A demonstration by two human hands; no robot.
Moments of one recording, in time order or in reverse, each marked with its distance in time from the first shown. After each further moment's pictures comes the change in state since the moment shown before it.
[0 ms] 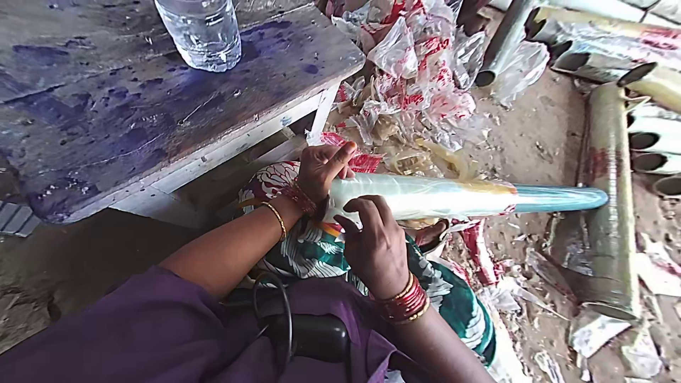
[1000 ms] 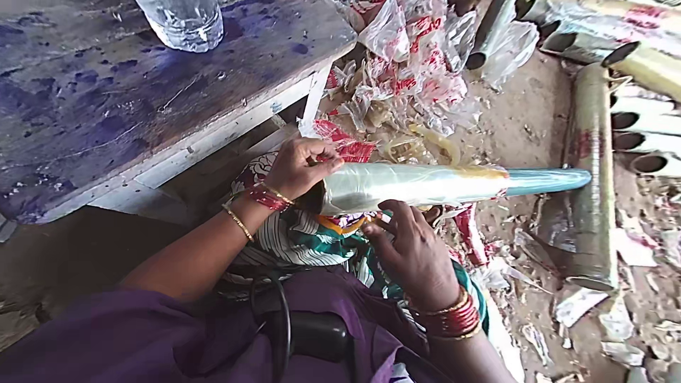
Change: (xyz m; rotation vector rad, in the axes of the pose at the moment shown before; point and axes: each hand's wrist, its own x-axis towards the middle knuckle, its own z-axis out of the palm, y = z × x) left_hand -0.007 0.031 -0.037 0.497 -0.309 -0.075; right_hand -0.024 0.013 -0.051 -0.162 -0.293 0.336
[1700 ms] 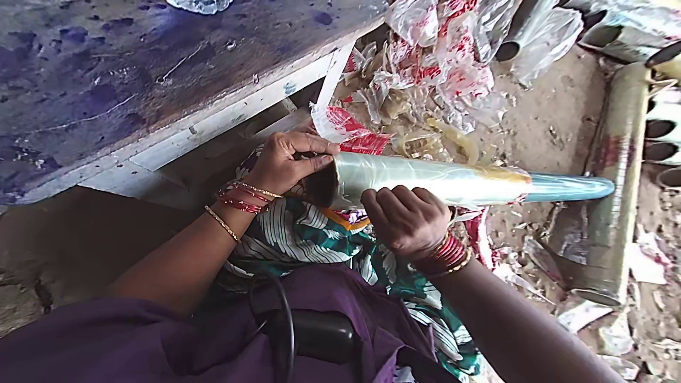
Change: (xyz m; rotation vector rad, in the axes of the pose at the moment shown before) left_hand -0.024 -0.014 -0.019 -0.169 0.066 0.007; right_hand 0.062 0.020 0.029 -0.346 0.467 -0.953
